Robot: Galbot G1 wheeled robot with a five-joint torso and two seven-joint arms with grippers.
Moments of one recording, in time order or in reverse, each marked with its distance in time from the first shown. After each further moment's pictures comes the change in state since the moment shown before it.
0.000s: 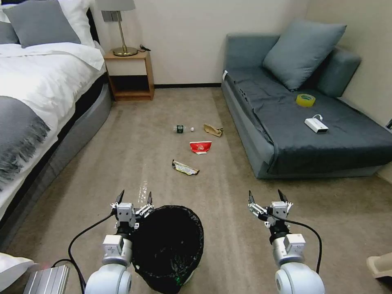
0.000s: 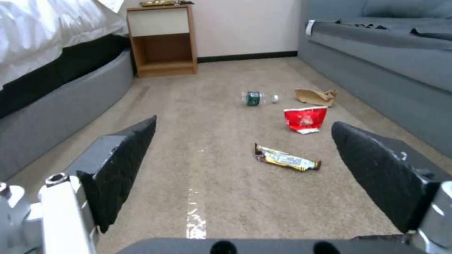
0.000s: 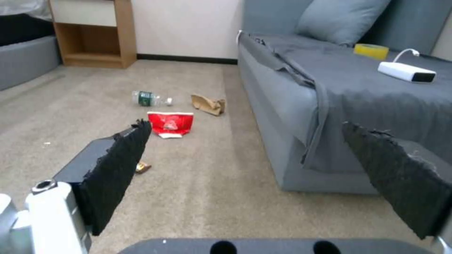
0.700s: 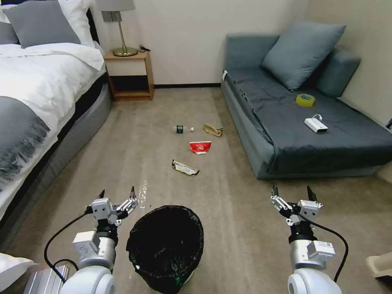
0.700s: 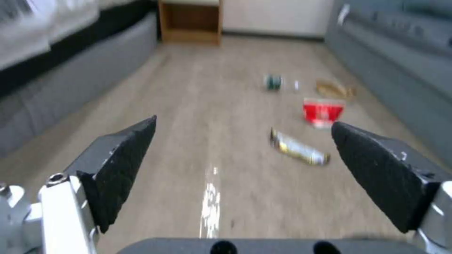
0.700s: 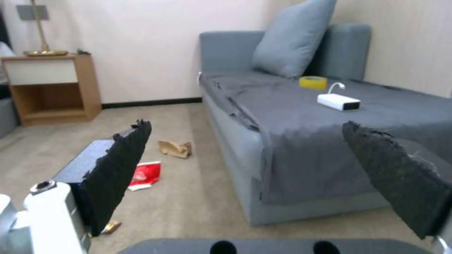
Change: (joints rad) left arm 0.083 0.092 -0.049 -0.239 -0.239 0.279 -0.144; right arm -0.065 0.036 0.080 0.141 0.091 0.048 0.067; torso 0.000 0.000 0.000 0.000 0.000
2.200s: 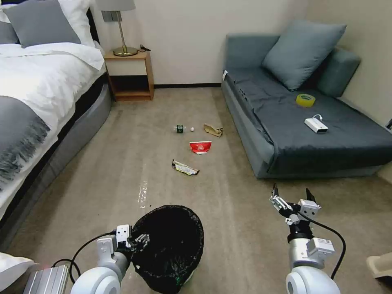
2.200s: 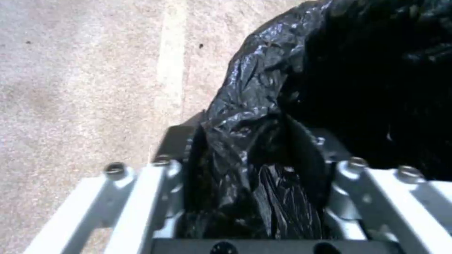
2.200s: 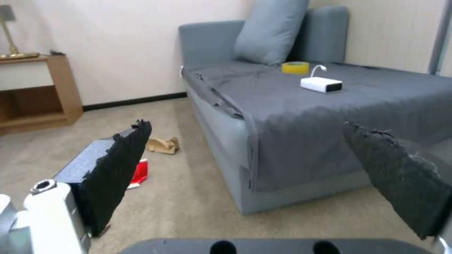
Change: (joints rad) left arm -0.021 0.133 0.101 0.126 -0.337 0.364 -0.140; right arm 0.021 0.005 -0.013 -0.038 0.036 -0.001 0.077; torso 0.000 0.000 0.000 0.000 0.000
